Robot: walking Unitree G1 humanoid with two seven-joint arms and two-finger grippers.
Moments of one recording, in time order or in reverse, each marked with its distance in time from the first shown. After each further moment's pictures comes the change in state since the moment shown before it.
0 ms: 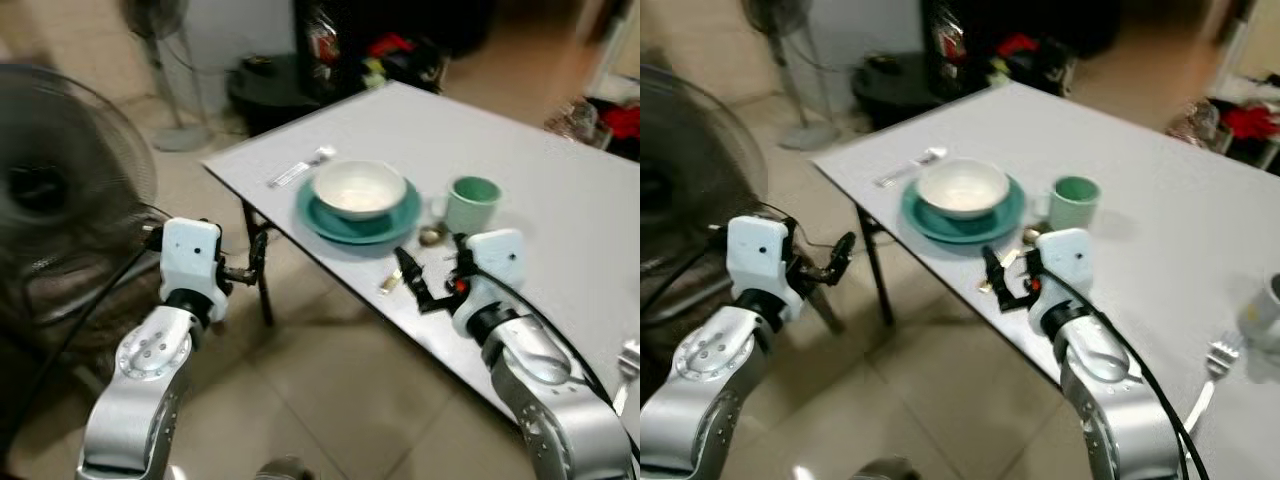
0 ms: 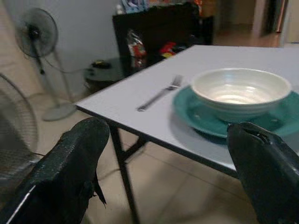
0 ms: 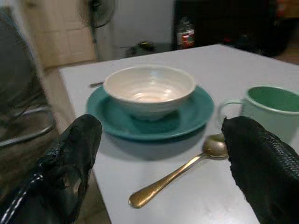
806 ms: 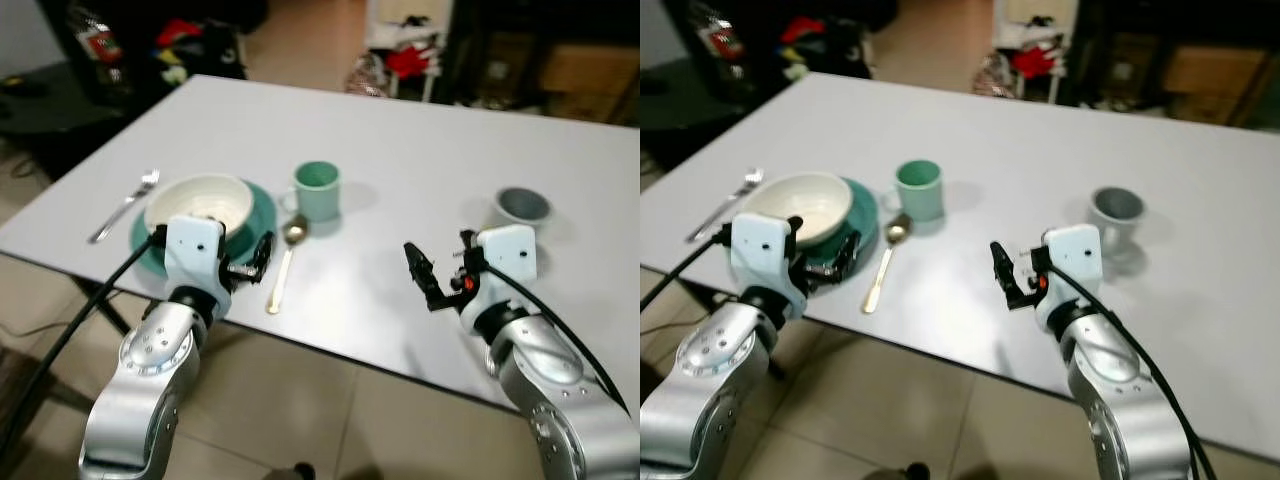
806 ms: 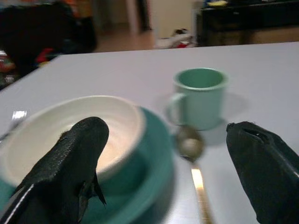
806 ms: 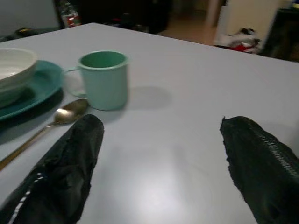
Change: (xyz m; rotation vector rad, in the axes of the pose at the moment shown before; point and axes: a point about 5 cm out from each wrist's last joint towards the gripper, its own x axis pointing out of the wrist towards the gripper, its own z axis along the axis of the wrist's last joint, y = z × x) left arm 0.001 -0.003 0.001 -0.020 0.005 -0.022; right arm -0.003 0.001 0.003 -0.046 0.017 0.029
